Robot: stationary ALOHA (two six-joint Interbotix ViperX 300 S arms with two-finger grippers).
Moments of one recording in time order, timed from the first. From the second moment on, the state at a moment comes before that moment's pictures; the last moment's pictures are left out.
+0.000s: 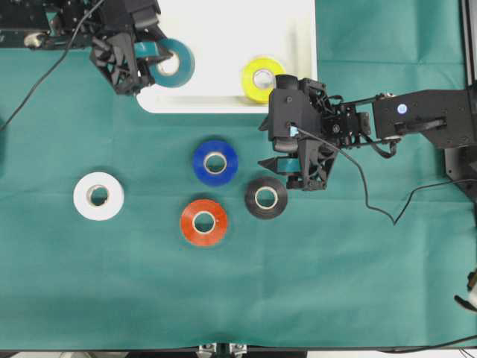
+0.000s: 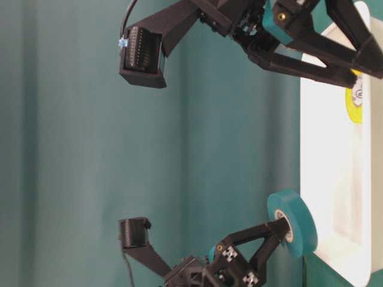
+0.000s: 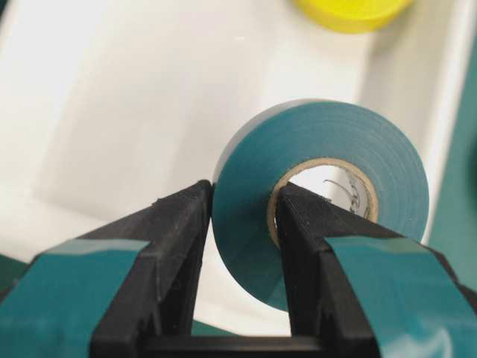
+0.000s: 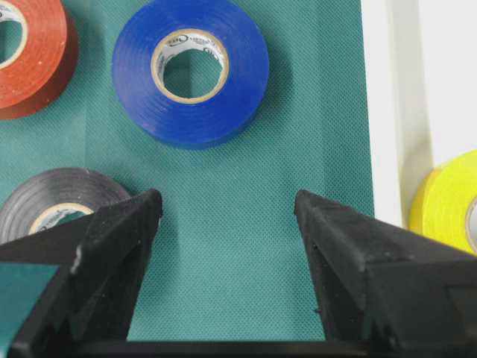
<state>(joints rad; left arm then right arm) 0.37 -0.13 0.73 -0.02 0.19 0.06 0.03 -0.06 0.73 -0.14 0.14 0.35</state>
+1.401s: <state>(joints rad) 0.52 -0.03 0.69 -0.02 0.07 0.16 0.03 -0.06 0.74 -0.14 0.14 0.35</state>
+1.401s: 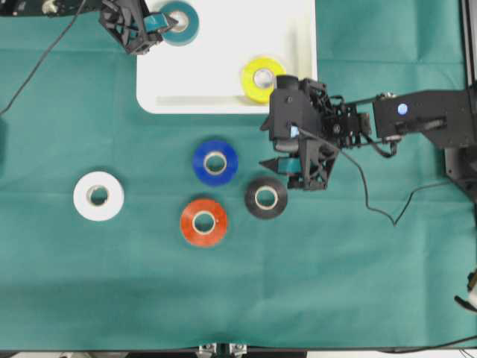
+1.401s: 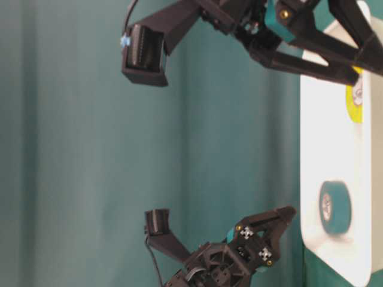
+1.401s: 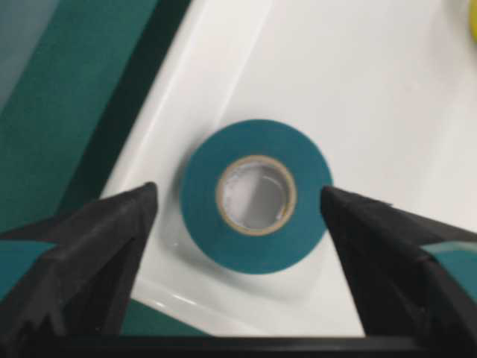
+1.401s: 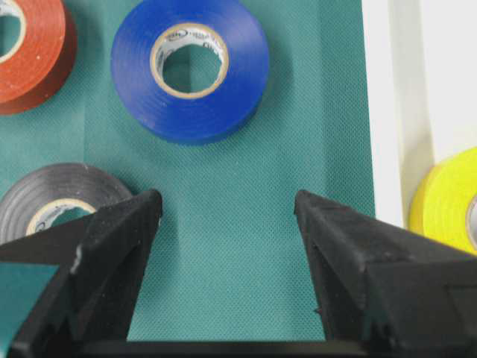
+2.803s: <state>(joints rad) 0.17 -0.21 0.83 -0.03 0.09 0.14 0.03 -0.06 0.74 -0.14 0.14 0.35</state>
